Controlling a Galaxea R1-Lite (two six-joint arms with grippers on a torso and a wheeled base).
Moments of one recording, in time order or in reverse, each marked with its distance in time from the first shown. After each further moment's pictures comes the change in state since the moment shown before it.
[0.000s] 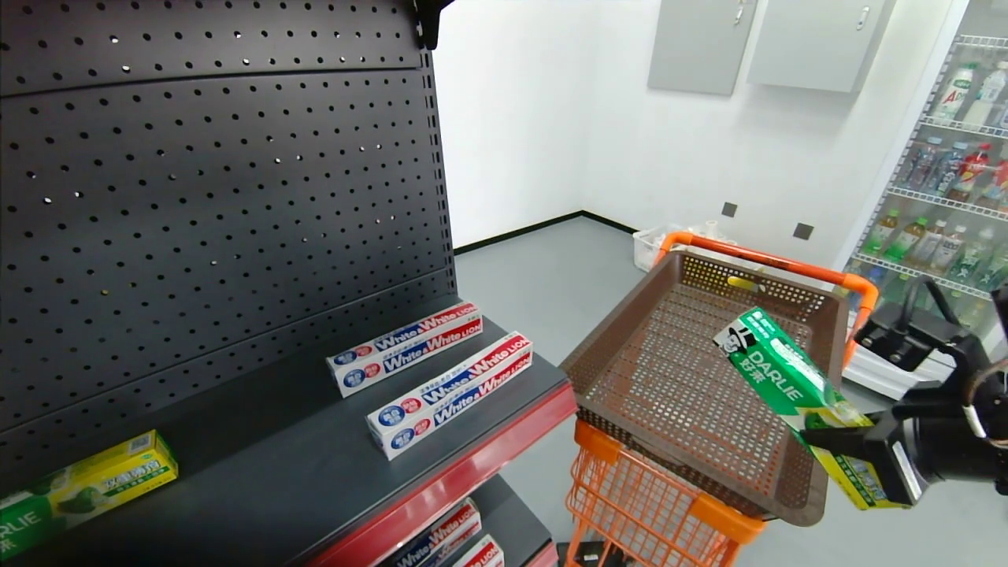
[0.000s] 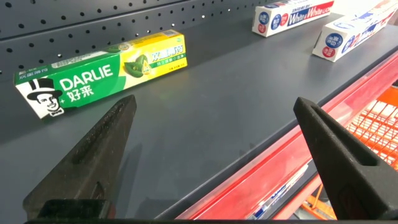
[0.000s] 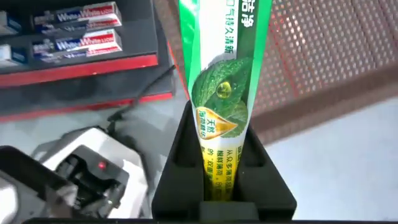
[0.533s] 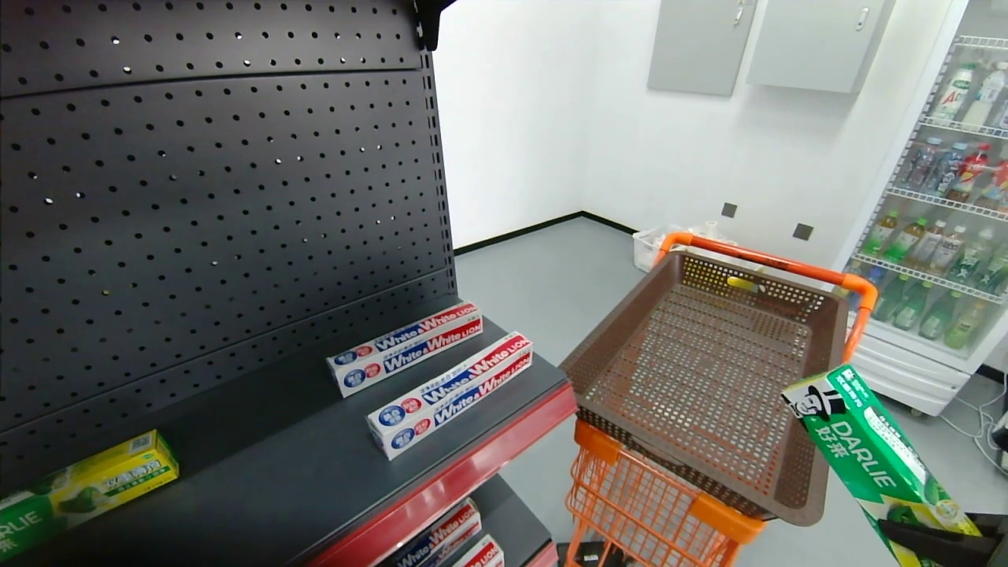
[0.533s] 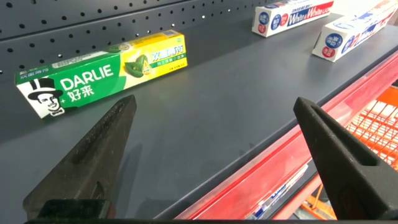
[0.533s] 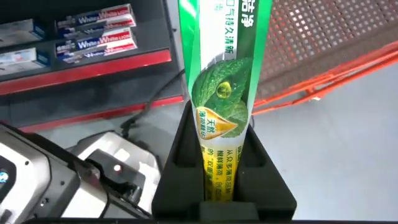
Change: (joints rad) left arm 0.000 0.000 0.000 0.000 0.000 0.000; right arm 0.044 -0.355 0.266 -0.002 -0.032 0.095
